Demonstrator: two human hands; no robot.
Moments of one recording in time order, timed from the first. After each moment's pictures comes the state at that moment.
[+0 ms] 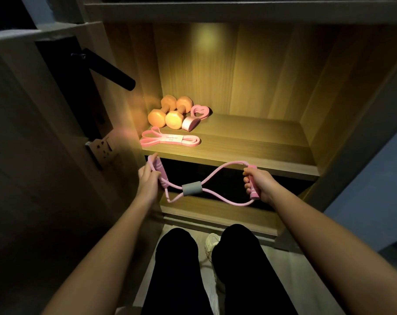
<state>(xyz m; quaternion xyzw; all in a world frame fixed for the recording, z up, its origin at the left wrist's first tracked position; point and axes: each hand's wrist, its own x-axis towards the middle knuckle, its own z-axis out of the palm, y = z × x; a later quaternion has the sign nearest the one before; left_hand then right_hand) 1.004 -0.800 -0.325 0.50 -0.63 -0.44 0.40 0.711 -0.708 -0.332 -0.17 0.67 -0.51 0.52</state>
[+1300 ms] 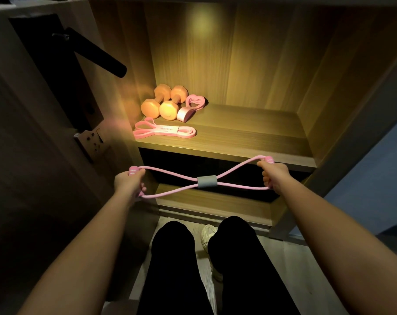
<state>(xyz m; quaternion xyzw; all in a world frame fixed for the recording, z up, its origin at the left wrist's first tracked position) 1.034 -0.819 -0.341 0.66 -0.41 -0.52 0.35 0.670 -0.705 -0.345 -0.11 0.78 -0.48 0.38</state>
